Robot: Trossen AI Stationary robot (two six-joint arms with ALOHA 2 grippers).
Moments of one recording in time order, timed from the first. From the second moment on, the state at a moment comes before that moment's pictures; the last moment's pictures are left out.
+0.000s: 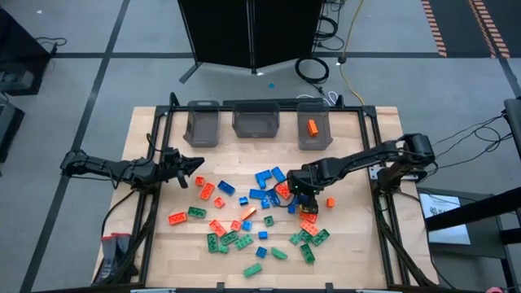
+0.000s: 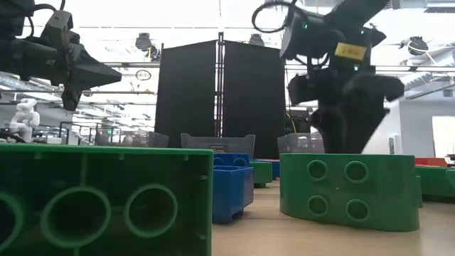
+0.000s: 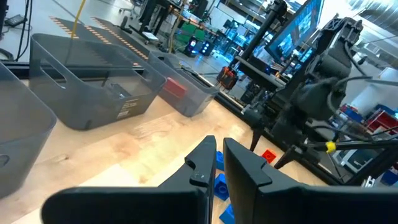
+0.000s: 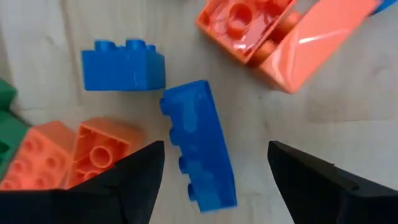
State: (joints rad) left arm -0.20 0.12 0.02 0.04 -0.55 -0.57; right arm 0.08 1.68 0.95 -0.62 -0.10 0.18
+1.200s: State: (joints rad) left arm -0.20 0.12 0.02 0.03 -0.55 -0.57; right arm -0.45 1.99 1.76 -0.54 0.07 0.17
